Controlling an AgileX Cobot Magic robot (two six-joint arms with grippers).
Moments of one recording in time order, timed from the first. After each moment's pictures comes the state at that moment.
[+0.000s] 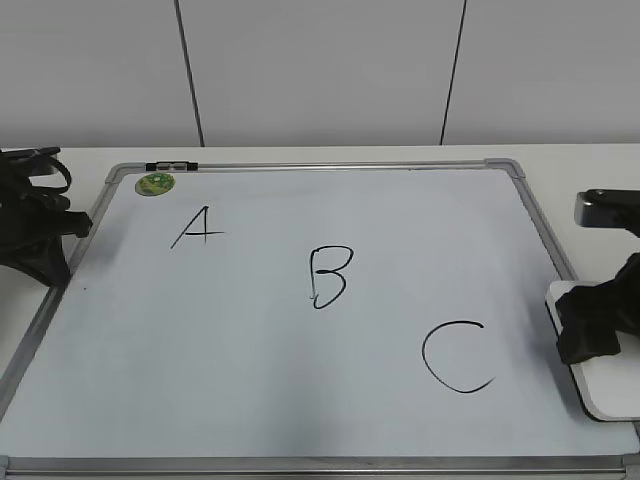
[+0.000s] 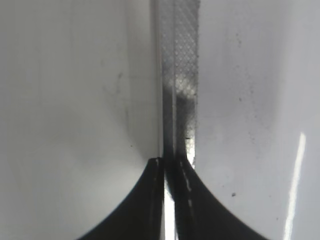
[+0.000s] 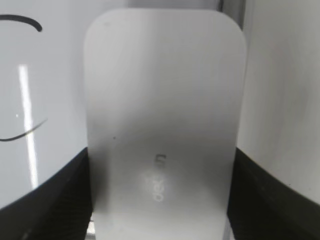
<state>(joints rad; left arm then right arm) 0.01 2.10 -1.40 -0.17 0.85 0.11 0.10 1.55 -0.77 0.10 0.68 -0.03</state>
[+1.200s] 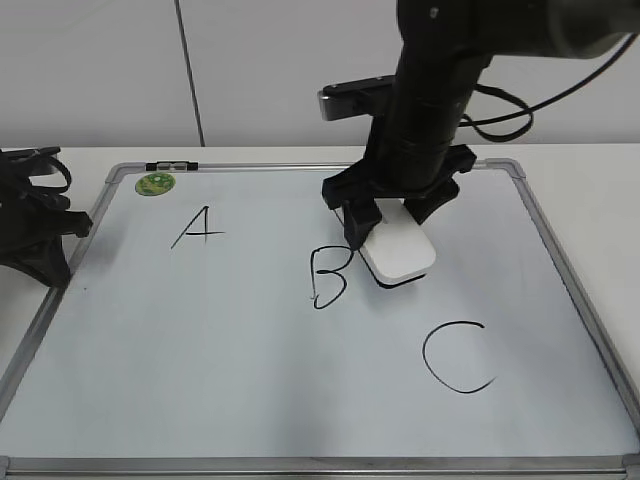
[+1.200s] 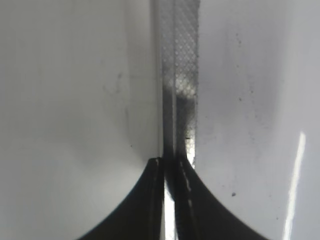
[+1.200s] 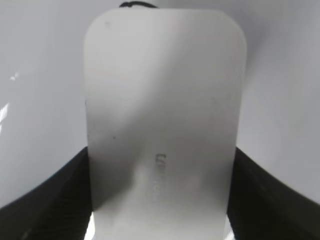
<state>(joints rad) 0.01 2.10 -1.40 -0.17 0.86 0.11 0.50 2.01 -1.67 0.04 1.11 0.03</state>
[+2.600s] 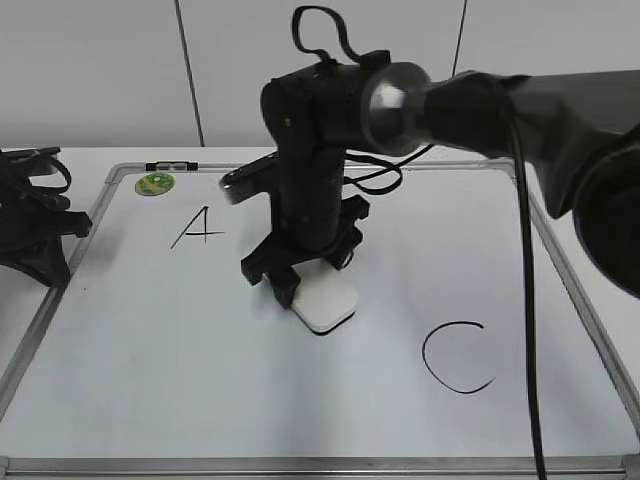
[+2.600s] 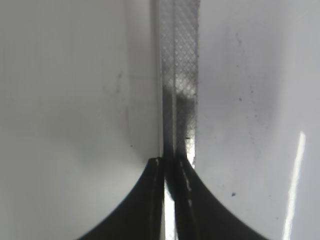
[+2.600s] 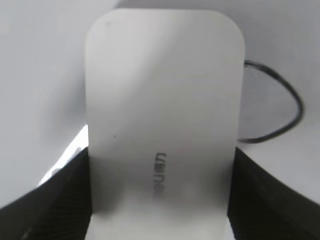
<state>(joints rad) 0.01 2.10 -1.40 -0.17 0.86 0.11 0.65 2.35 -1.96 -0.02 1.16 -0.03</state>
